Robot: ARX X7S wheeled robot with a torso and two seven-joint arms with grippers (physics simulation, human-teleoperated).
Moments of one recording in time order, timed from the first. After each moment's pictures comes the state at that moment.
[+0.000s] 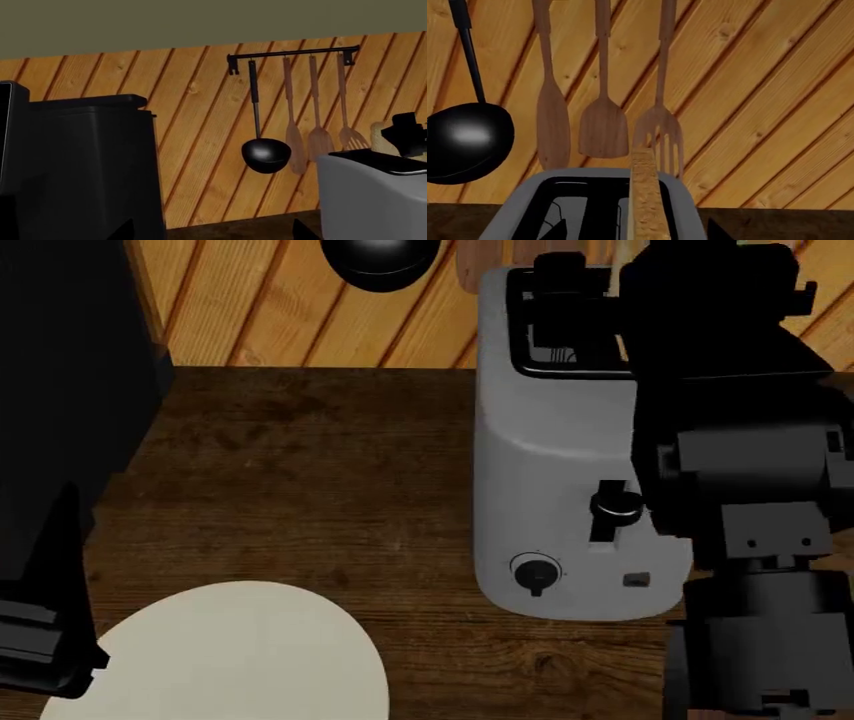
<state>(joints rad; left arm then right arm) -0.28 -0.39 -0.05 0.96 -0.53 -0.87 -0.26 1.38 0.20 -0.25 0.70 0.28 0.74 0.06</state>
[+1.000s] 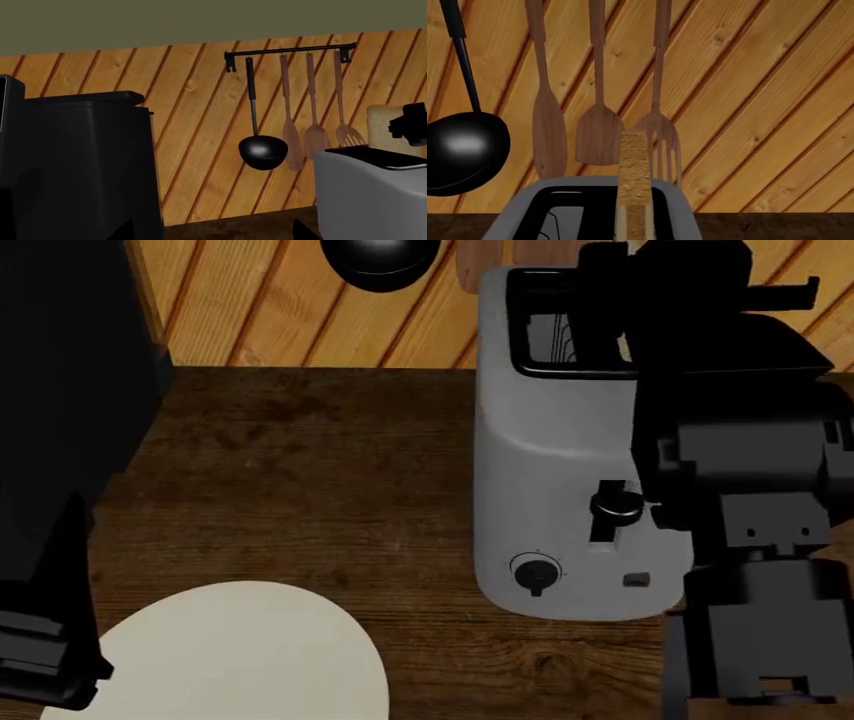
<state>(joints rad) -0.25 -0.45 -0.01 0.95 -0.57 -0.79 -0.33 1.40 0.20 -0.26 0.77 0.30 0.68 0.07</state>
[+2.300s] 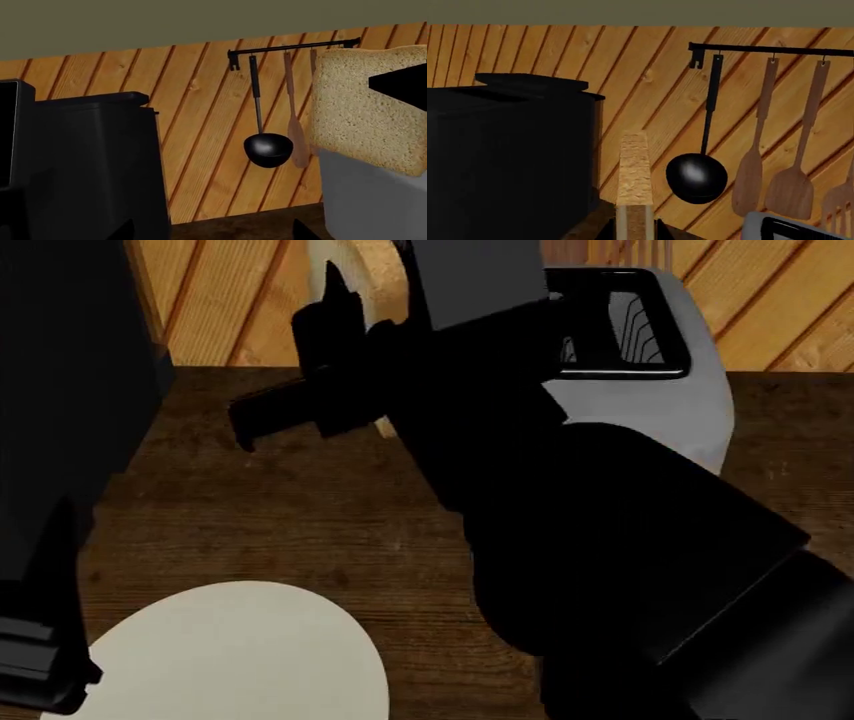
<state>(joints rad) -0.25 -0.52 0.00 0.95 -0.63 -0.77 -0.40 1.13 0.10 -0.13 -0.42 0.71 1.35 0.23</state>
